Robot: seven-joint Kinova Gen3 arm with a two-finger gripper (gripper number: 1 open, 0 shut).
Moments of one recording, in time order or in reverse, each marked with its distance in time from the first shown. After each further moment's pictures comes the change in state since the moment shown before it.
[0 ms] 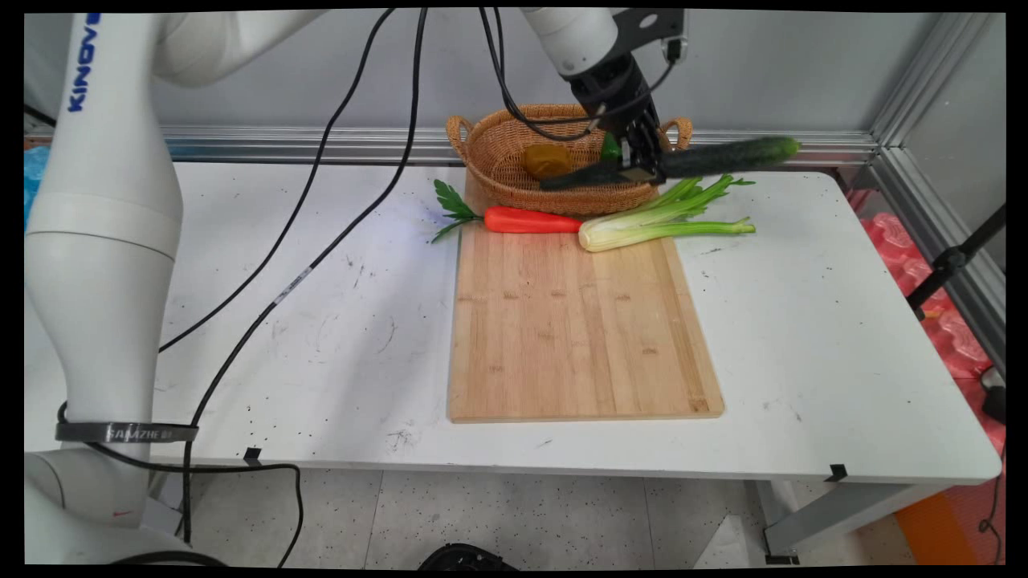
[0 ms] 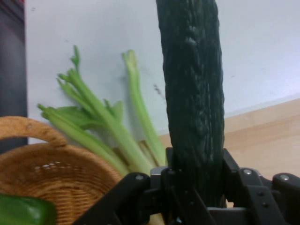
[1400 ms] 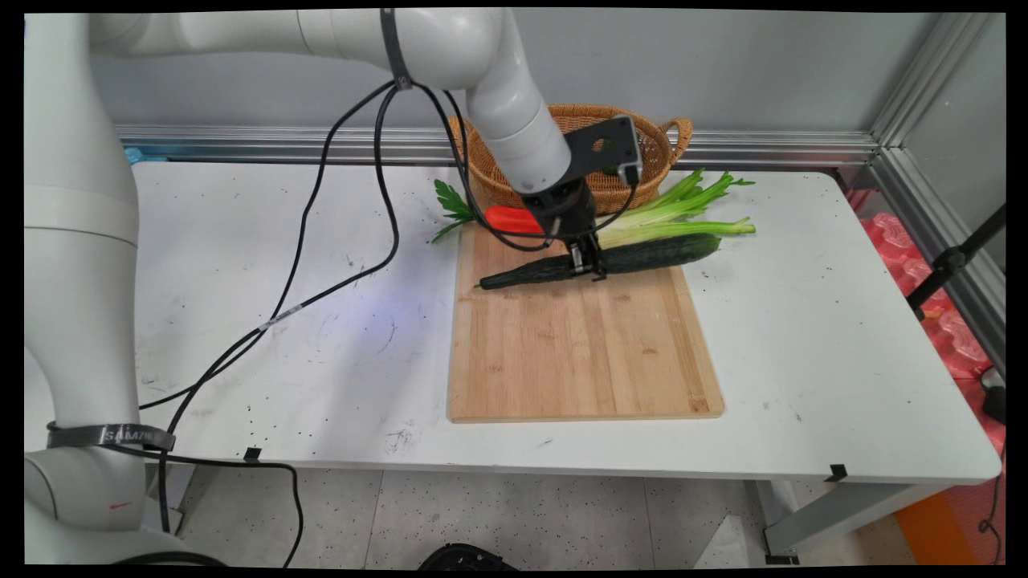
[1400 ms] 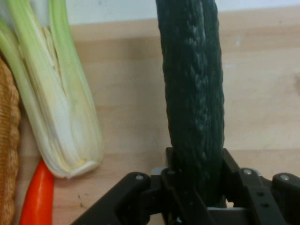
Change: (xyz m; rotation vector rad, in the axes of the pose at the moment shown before) arm -0.051 0.111 0.039 -0.002 -0.166 -0.221
